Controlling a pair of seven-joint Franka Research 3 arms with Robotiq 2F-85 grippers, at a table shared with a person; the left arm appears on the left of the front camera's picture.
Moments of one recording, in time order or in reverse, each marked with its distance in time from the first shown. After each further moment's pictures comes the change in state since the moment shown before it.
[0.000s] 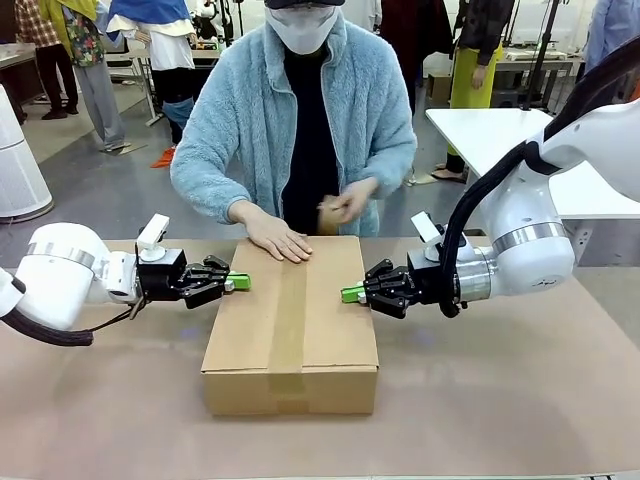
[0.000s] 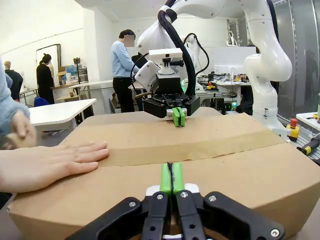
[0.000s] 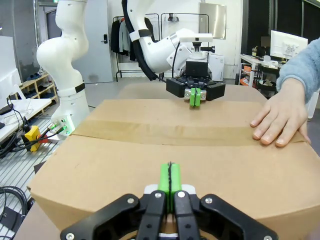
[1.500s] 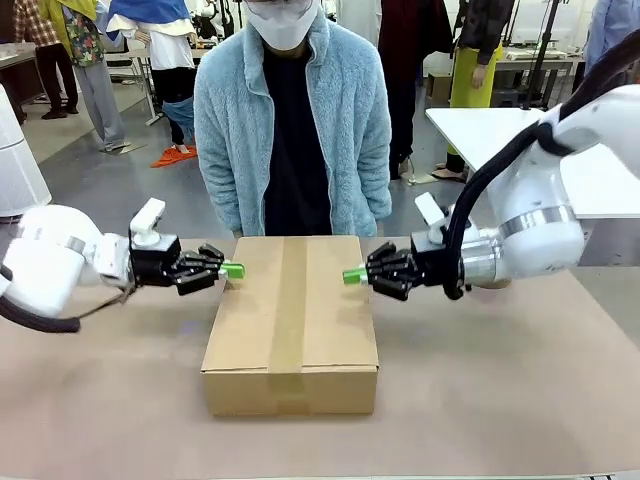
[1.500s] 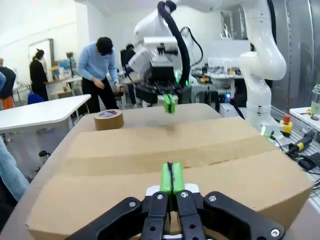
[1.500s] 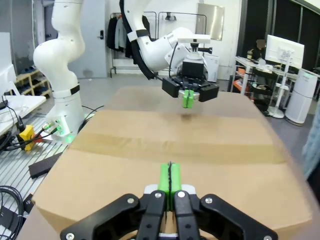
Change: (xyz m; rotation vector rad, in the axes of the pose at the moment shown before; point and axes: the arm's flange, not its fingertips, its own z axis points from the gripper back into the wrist) left arm 0.050 0.009 0.012 -0.040 0.076 0.000; right arm 0.057 -0.006 0.014 -0.043 0.032 0.069
